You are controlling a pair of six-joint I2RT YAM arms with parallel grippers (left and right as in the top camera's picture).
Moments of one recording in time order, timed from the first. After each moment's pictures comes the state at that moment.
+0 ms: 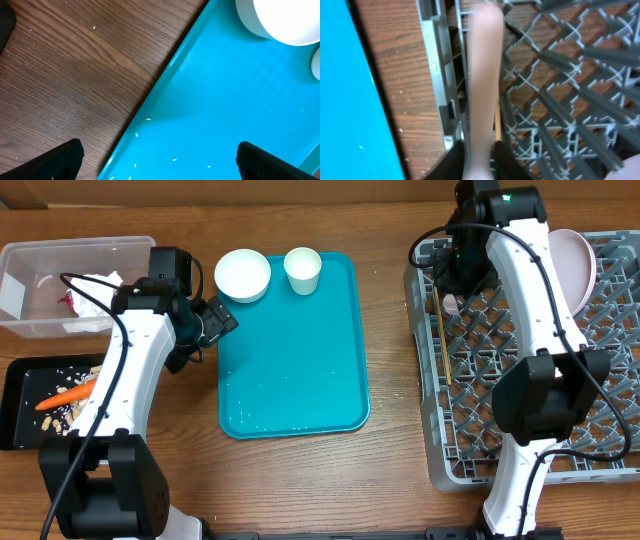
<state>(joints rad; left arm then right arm) -0.01 1.71 1.37 -0.96 0.02 -0.68 0.10 2.18 2.18 -1.46 -0.02 0.15</state>
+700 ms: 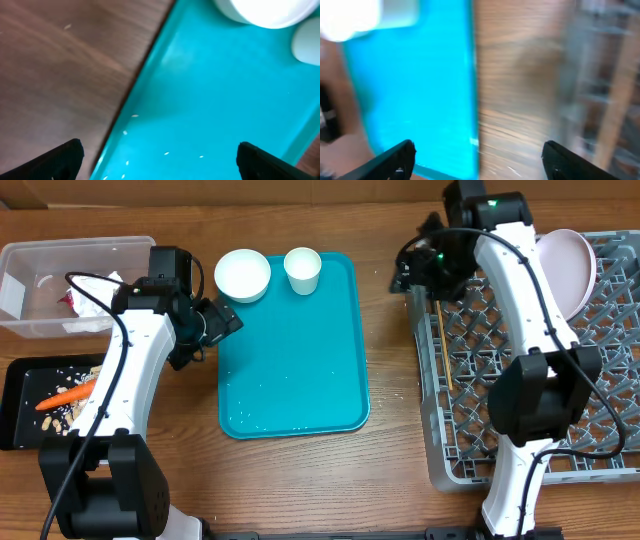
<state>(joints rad) -0.01 1.71 1.37 -0.94 0.10 -0.59 0.14 2.18 2.15 -1.37 -0.39 0.15</state>
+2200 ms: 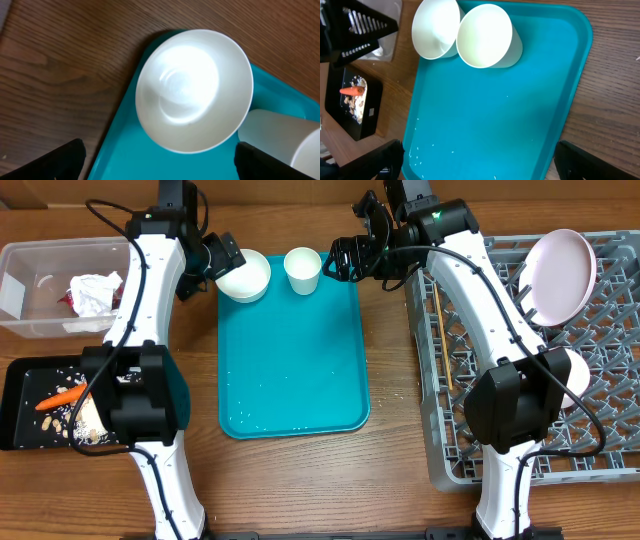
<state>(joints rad) 0.00 2.23 2.05 -1.05 0.11 -0.57 0.31 2.18 2.15 -1.08 -0.50 0.16</state>
